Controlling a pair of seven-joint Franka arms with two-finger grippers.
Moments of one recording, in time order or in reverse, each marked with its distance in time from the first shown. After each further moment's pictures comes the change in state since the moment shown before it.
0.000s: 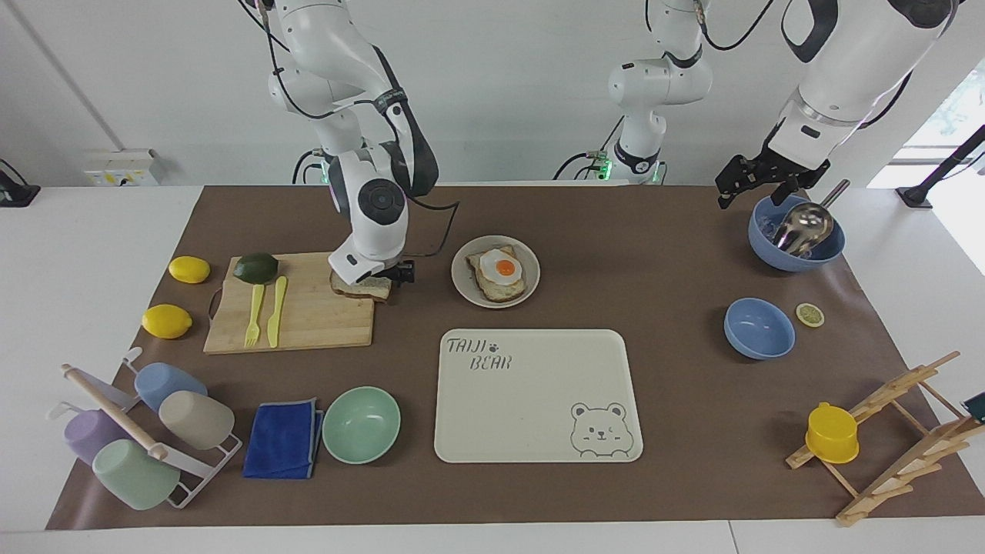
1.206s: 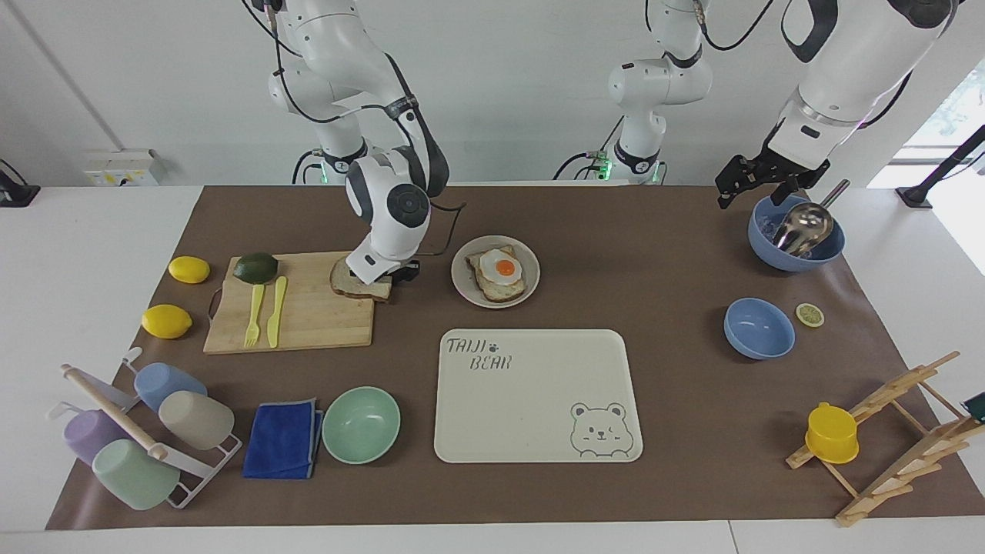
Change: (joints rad) left arm 0.000 0.000 0.000 0.000 0.000 0.000 0.000; right arm 0.052 0.013 0.001 -0.045 -0.088 0.003 0.018
